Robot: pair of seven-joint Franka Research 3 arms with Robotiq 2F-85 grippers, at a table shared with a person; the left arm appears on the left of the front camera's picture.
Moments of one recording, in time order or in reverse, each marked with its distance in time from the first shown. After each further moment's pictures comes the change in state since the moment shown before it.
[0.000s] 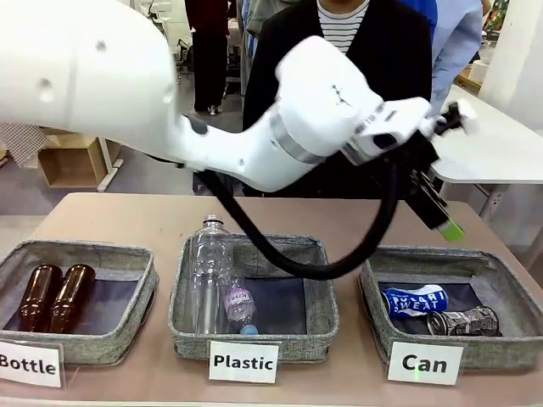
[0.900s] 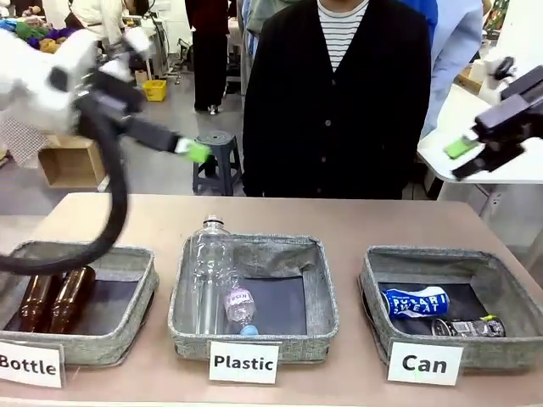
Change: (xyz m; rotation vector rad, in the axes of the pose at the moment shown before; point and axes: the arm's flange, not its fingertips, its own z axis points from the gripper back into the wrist) left arm -0.245 -0.115 0.337 0.286 -0.328 0.614; right arm 0.214 0.176 -0.105 0.587 0.017 0.370
